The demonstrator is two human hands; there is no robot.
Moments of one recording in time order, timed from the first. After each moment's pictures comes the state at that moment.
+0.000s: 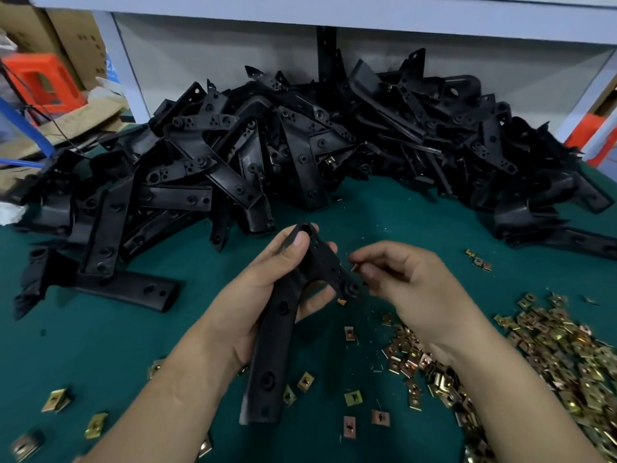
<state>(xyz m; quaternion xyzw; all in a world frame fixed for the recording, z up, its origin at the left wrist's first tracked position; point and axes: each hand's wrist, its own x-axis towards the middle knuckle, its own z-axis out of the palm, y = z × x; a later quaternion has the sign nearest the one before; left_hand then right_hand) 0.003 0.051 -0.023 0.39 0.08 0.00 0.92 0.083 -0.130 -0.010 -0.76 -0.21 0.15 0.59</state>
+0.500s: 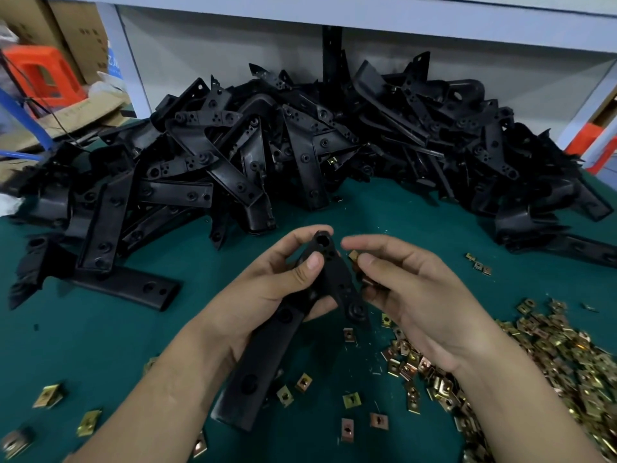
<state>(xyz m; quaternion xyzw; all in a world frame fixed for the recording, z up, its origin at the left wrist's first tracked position) 0.005 0.056 -0.031 0.46 -0.02 -0.02 0.89 0.076 -0.130 0.002 -0.63 -0.19 0.28 0.70</state>
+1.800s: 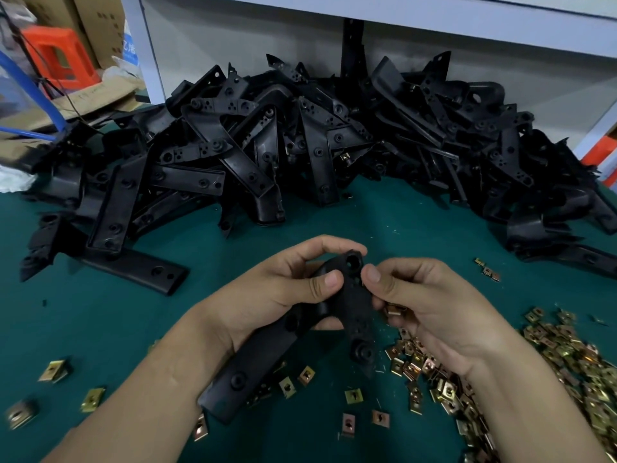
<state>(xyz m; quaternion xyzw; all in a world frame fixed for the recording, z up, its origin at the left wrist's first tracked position) 0.001 0.057 -0.032 0.50 -0.08 -0.11 0.86 0.071 -0.133 0.012 -0.67 -0.18 0.34 0.64</state>
